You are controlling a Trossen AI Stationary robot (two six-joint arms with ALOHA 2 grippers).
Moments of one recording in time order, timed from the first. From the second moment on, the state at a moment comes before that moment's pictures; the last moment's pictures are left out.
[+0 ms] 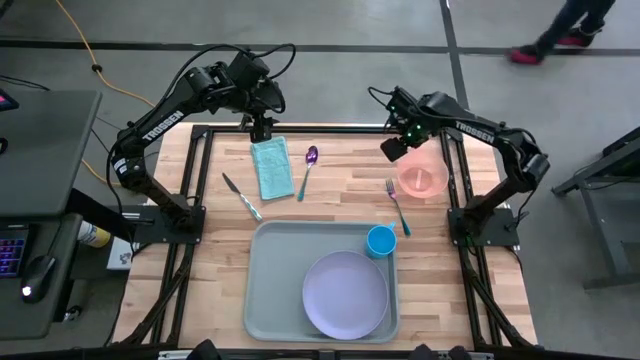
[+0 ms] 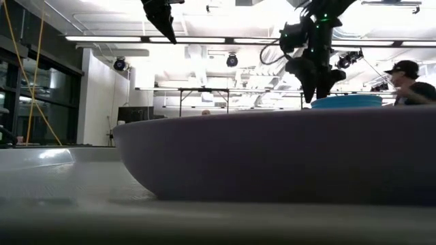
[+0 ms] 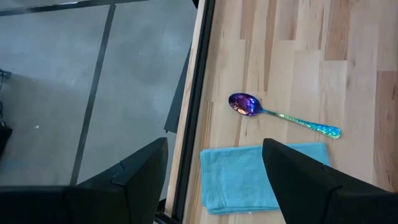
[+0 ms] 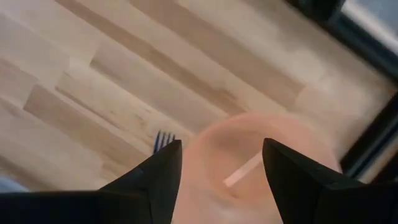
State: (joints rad) left arm 0.61 1.54 1.87 -1.20 -0.06 0.56; right arm -0.74 1.54 1.33 -1.15 0.03 0.27
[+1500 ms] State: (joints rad) left arm 0.61 1.54 1.87 -1.23 -0.10 0.55; right arm -0.60 1.67 1.33 -1.24 0.11 0.72
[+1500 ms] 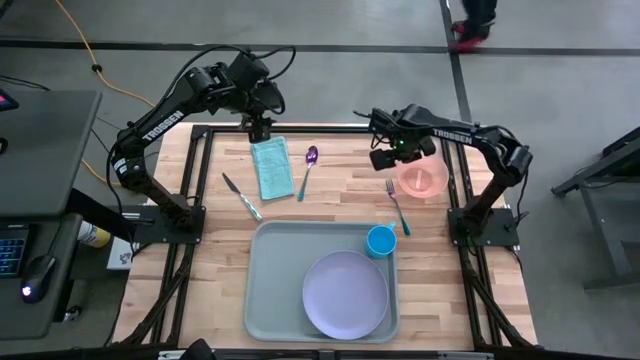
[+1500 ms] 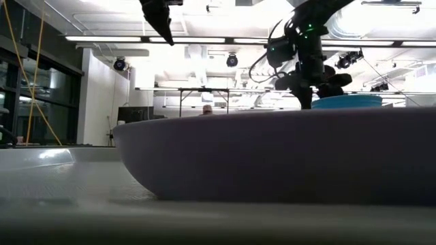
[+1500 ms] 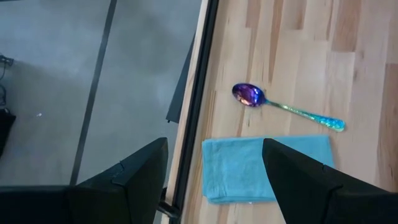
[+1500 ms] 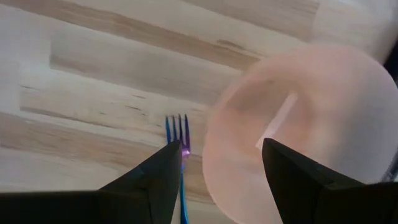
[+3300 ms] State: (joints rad) left arm 0.61 1.54 1.87 -1.25 -0.14 0.60; right arm -0.56 1.36 1.00 -1.00 -0.02 0.64
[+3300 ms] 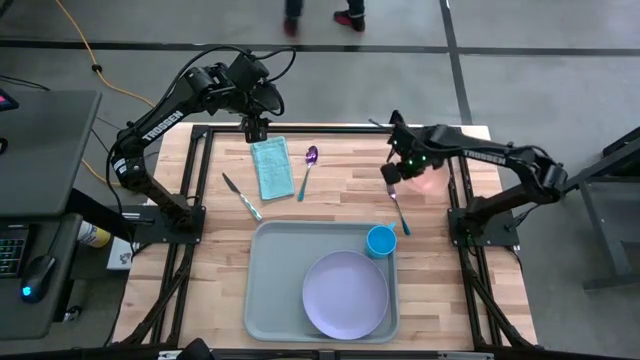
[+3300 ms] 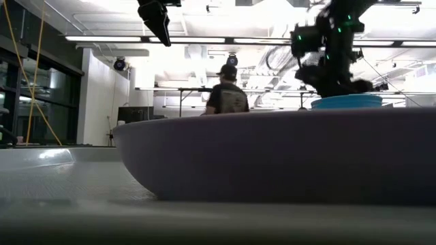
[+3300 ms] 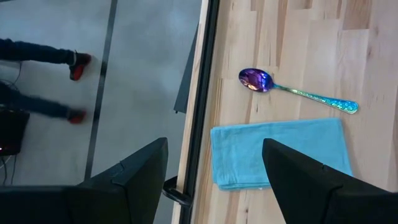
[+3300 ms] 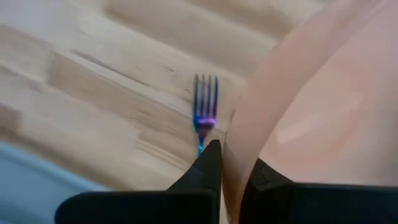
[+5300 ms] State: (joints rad) left arm 0.61 1.54 1.87 -1.15 -0.02 0.45; right arm 0.48 1.65 1.56 -0.62 -0.07 0.90
